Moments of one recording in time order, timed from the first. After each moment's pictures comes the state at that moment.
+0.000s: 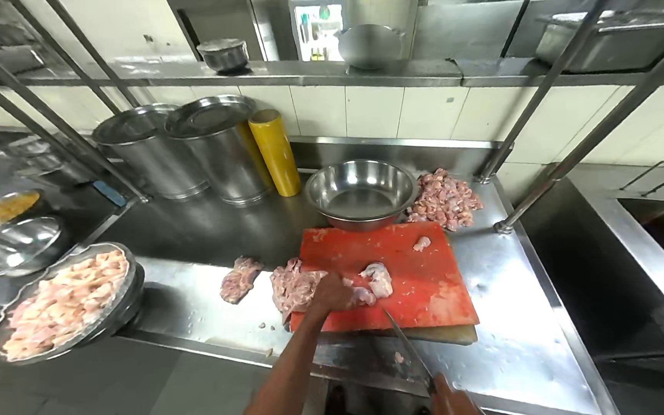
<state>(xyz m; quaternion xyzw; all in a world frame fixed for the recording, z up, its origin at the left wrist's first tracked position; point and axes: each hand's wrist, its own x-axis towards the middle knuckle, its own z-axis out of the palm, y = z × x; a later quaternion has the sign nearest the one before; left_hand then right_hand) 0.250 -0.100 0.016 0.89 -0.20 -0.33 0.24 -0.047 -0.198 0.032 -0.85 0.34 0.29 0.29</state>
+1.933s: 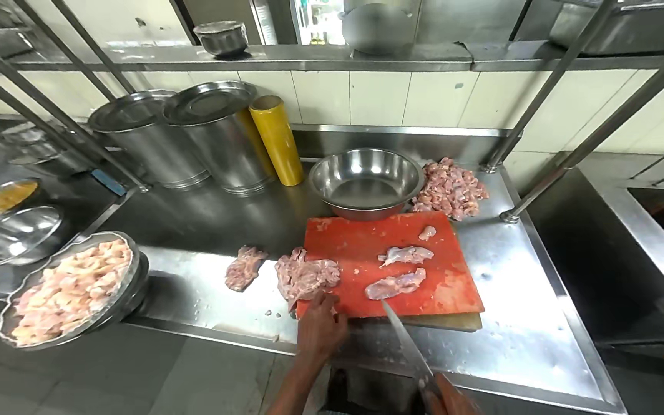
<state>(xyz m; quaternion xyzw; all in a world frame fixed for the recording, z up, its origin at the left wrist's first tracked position) 0.178 -0.023 -0.020 0.93 -0.26 -0.08 0.24 -0.068 -0.187 0.007 -0.83 0.30 0.21 0.42</state>
